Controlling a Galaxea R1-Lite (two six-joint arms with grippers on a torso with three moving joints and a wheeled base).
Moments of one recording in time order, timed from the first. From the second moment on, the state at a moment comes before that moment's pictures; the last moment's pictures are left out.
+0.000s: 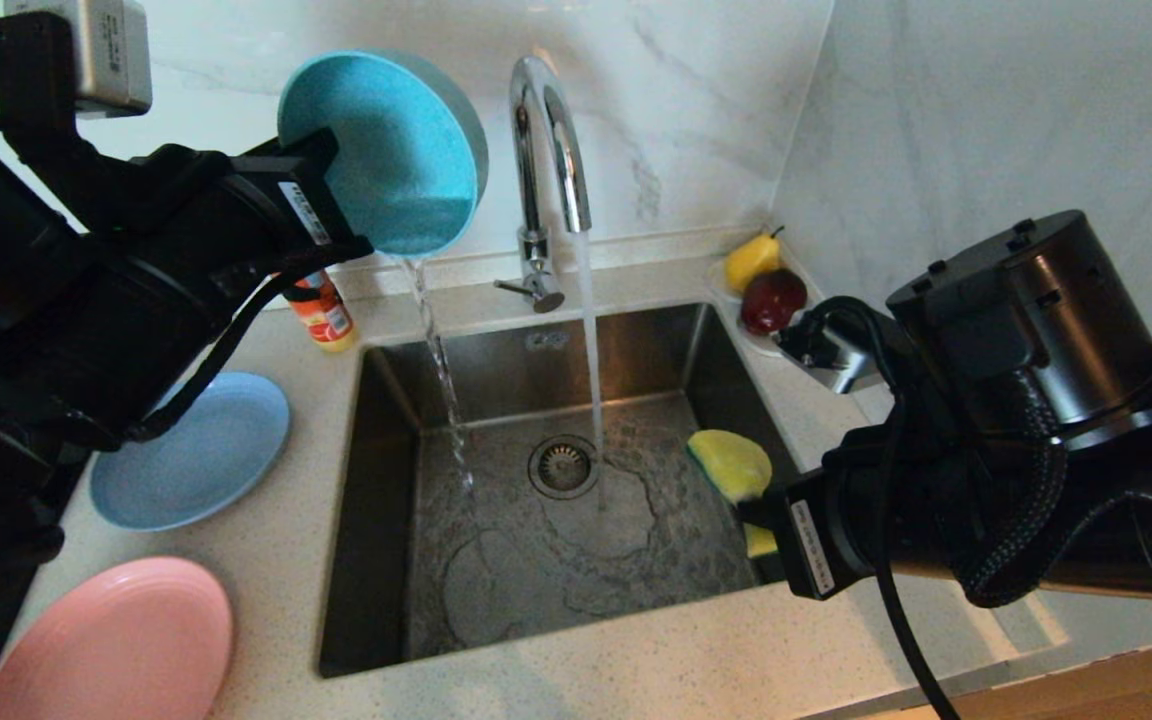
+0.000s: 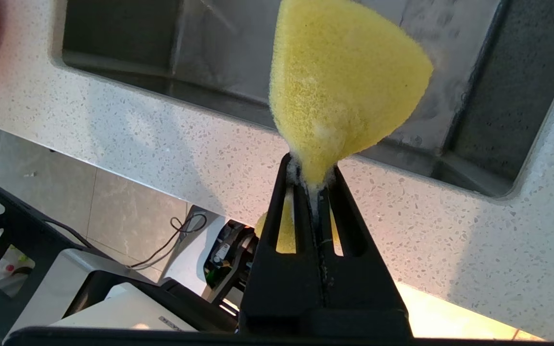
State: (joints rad) left arm -0.45 1.51 -0.88 -1.07 0.24 0.13; right arm 0.82 1.56 -1.24 0.32 -0.19 0.32
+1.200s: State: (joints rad) left arm -0.45 1.36 -0.95 -0.34 0.20 -0.05; right arm 0.91 1.53 -1.27 0.35 -0.18 0.32
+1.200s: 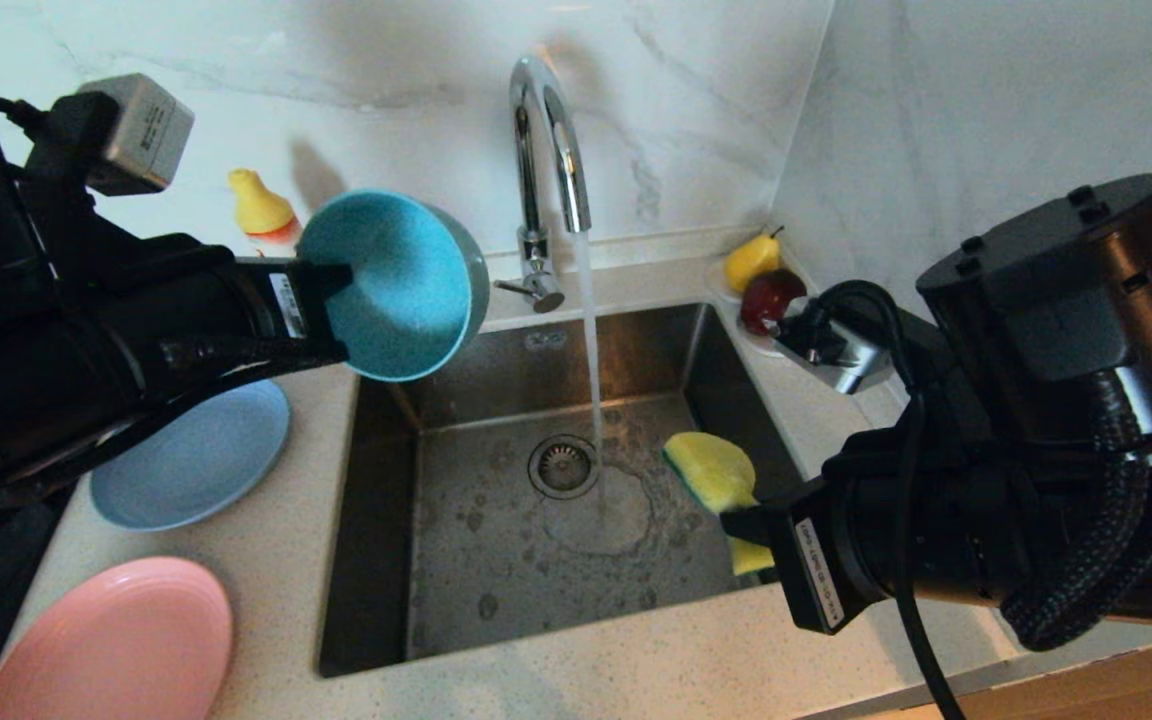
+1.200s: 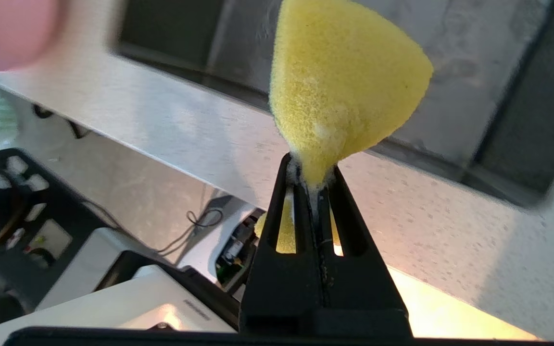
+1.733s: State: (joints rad) left arm -0.59 1.34 -0.88 -0.14 0.20 -0.06; right arm 0.99 1.51 -1.43 0.49 -0.06 0.35
